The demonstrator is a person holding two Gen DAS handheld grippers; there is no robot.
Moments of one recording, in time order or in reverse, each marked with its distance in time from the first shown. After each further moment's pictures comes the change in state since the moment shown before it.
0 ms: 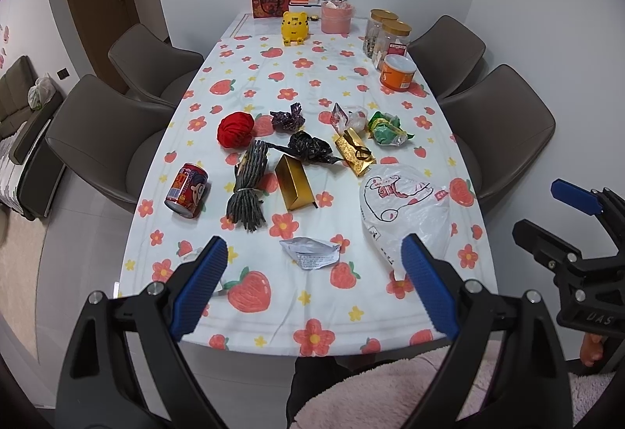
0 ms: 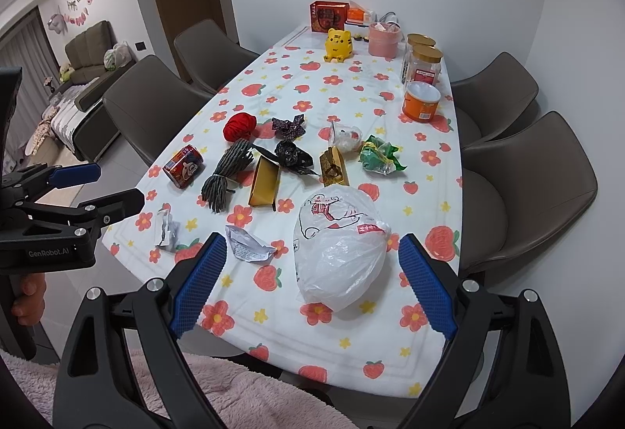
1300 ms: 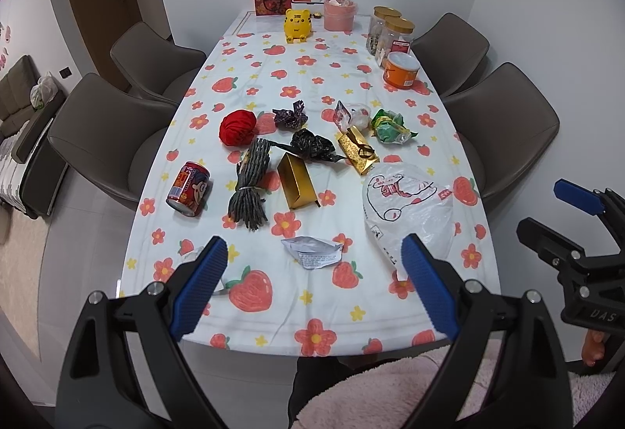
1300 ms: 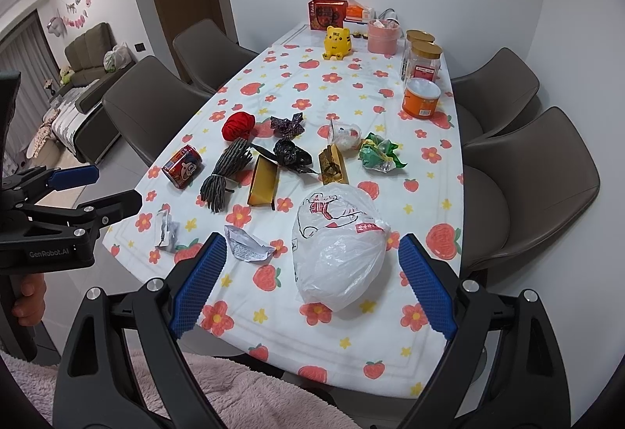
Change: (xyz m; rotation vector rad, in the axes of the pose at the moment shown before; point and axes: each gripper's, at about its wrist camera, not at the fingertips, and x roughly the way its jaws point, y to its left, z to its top) left arm 0.001 0.002 0.001 -0.002 0.005 0.001; right arm 0.002 -0.002 0.004 0.005 0.002 0.006
